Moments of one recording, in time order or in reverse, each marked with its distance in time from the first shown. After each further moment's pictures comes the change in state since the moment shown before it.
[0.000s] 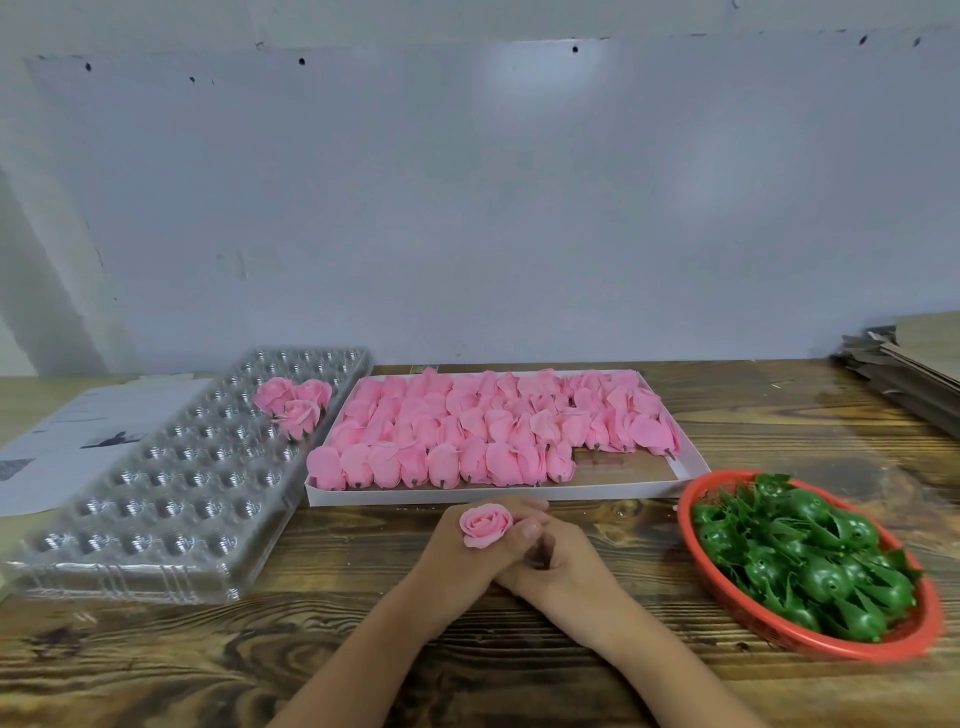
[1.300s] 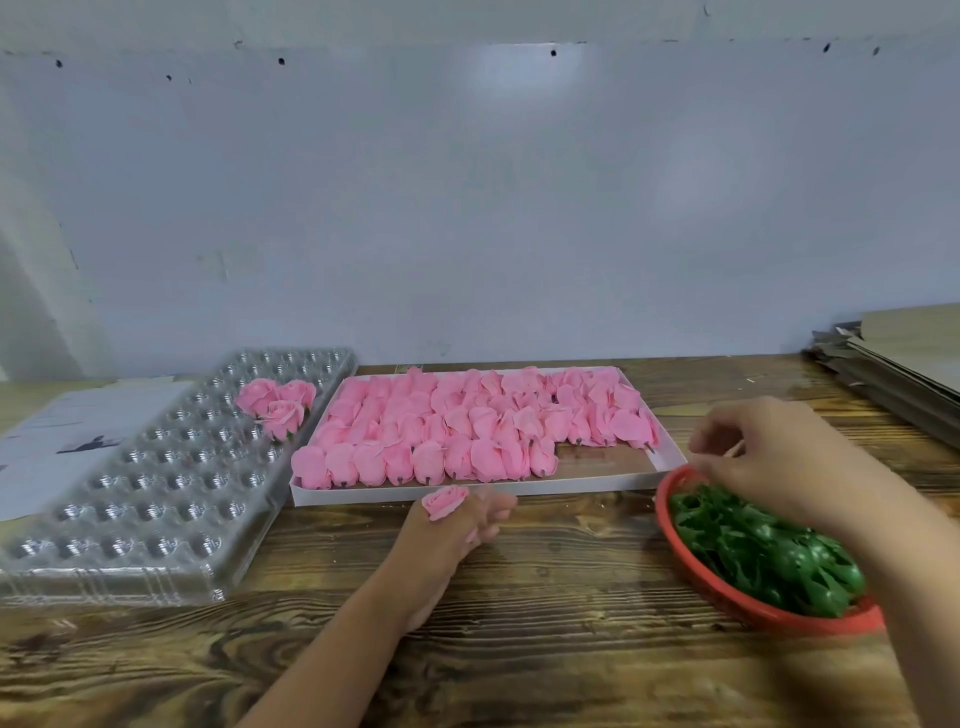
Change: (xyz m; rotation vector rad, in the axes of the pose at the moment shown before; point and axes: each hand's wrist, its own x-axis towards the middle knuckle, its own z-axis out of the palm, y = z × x) left_hand 0.008 -0.010 -0.001 -0.364 0.111 -0.174; right_hand -0.038 -0.111 -0.150 -1.028 0.296 0.313
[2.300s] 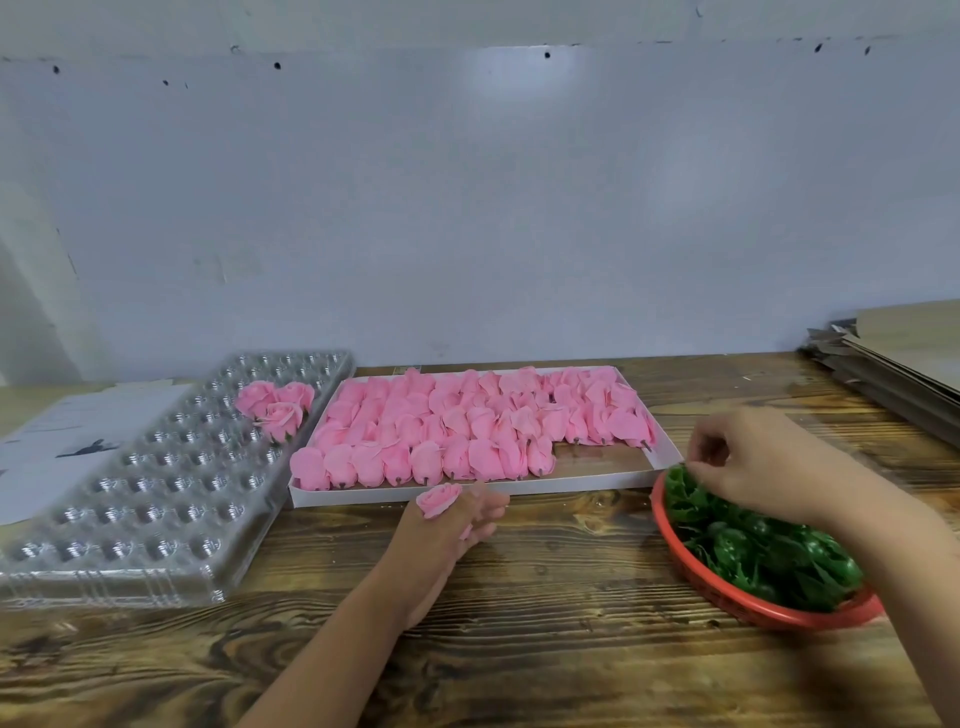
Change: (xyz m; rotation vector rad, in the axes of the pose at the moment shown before) left_hand 0.002 0.000 -0.003 -0.078 0.026 -0.055; right_hand 0.022 0.030 0.019 -0.133 -0.067 -0.100
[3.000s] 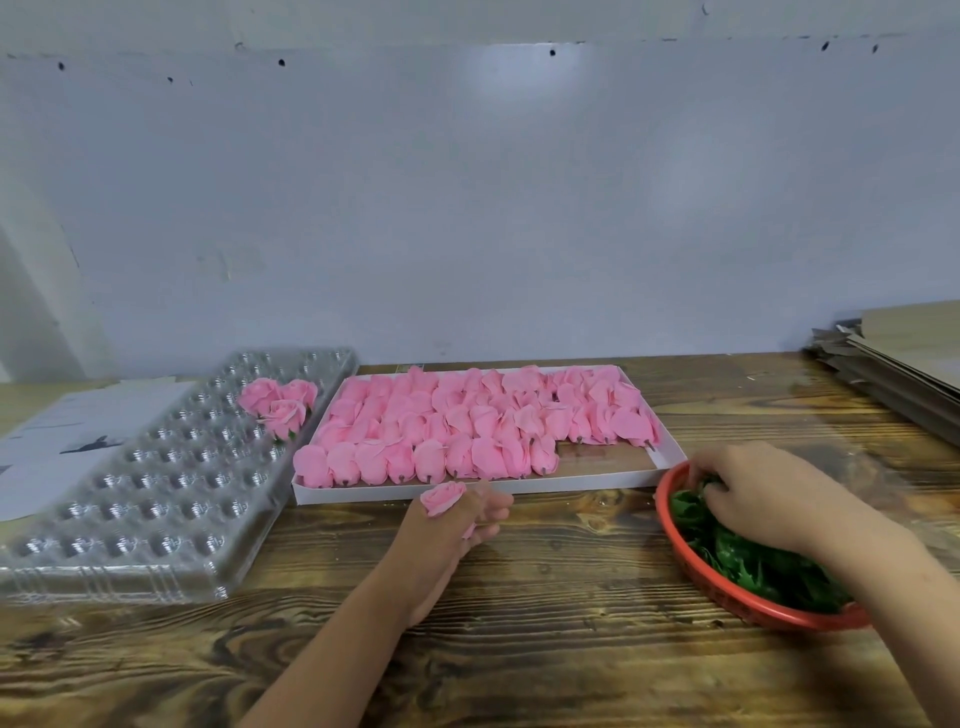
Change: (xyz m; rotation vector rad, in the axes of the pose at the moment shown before) left_hand -0.003 0.006 0.003 -0.015 0.011 -0.018; right_hand 0.000 0.010 0.026 -0.191 -0.117 0.047
